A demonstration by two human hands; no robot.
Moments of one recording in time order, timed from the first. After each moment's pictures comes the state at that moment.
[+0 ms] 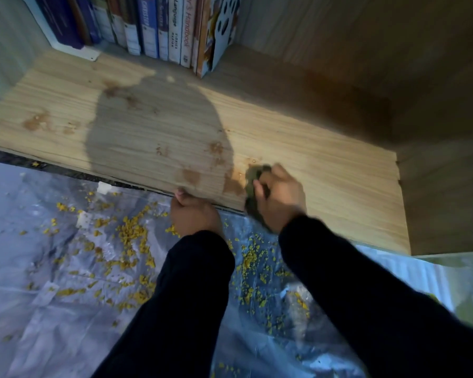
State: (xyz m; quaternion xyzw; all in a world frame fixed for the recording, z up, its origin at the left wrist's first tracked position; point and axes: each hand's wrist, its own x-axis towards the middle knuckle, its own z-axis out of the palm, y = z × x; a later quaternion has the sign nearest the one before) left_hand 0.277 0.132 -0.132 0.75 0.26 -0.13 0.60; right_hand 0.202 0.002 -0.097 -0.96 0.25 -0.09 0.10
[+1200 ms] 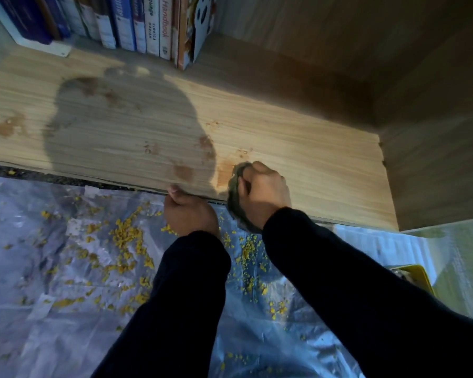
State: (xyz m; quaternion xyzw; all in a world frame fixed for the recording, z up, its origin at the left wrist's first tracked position) left_hand 0.274 0.136 -0.140 0.74 0.23 -0.09 0.62; right_hand 0.212 0.039 -0.085 -0.95 0.29 -0.04 0.10
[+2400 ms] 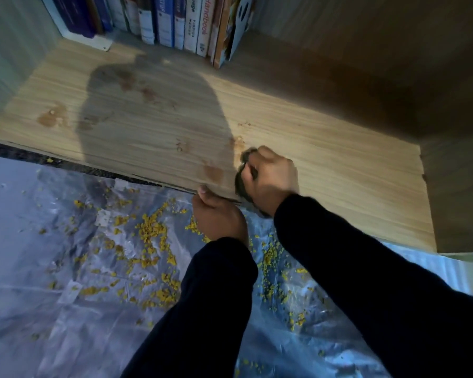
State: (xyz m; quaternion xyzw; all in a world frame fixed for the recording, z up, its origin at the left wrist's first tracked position) left_hand 0.272 0.133 -0.133 0.72 0.24 -0.09 0.64; right_hand 0.264 0.032 -0.106 -0.97 0.19 -0.13 0.08
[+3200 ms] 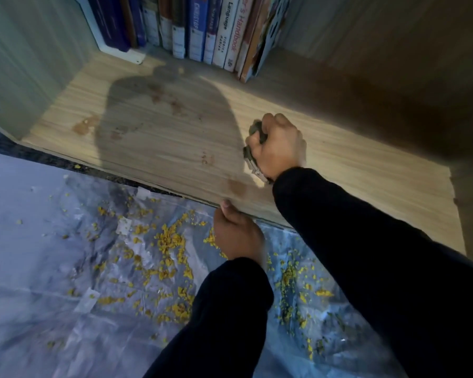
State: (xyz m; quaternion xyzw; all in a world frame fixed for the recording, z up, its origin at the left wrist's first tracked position) left_hand 0.275 0.142 -0.136 0.72 0.22 -0.12 0.64; right_hand 0.351 0.012 -0.107 -0.95 0.27 -0.15 0.09
